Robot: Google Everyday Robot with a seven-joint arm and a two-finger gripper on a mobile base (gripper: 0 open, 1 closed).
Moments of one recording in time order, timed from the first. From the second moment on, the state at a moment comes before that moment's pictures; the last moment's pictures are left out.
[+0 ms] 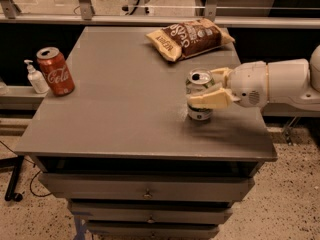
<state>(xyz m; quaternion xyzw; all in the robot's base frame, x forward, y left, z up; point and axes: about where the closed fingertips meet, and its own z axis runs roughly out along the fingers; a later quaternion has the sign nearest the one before) 0.525 -0.097 0.895 -0.49 0.67 0.32 0.47</state>
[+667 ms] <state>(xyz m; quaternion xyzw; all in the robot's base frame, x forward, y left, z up) 0.545 -0.133 0.933 -0.48 0.67 0.27 0.50</state>
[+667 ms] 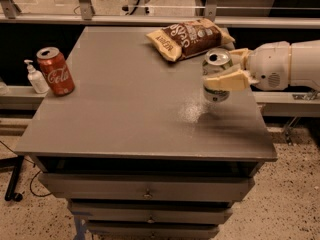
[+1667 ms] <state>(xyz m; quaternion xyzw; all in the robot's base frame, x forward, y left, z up) 0.639 -0.161 0.971 -0.43 0.66 0.16 0.59</state>
